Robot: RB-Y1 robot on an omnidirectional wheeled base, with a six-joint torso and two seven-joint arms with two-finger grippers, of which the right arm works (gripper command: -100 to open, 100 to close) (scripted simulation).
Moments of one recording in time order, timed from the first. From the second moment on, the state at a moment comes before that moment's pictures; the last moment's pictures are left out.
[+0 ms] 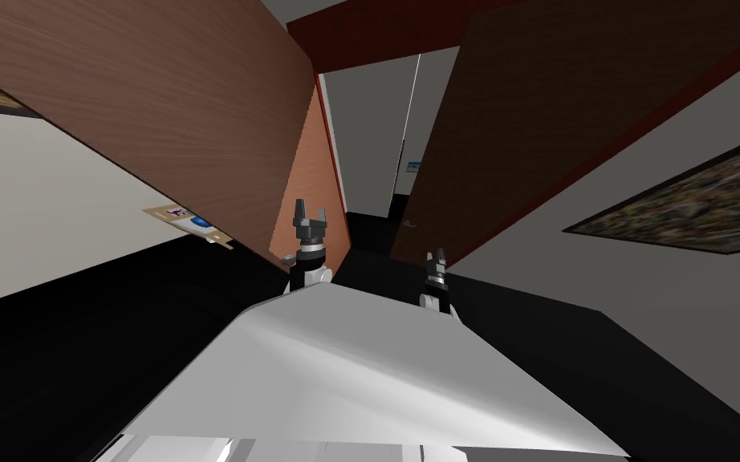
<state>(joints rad) 0.25 -0.14 -0.03 -1.52 -0.13 -0.68 -0.02</state>
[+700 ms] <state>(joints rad) 0.20 -0.17 -0.04 -1.35 -0.15 -0.70 -0.03</state>
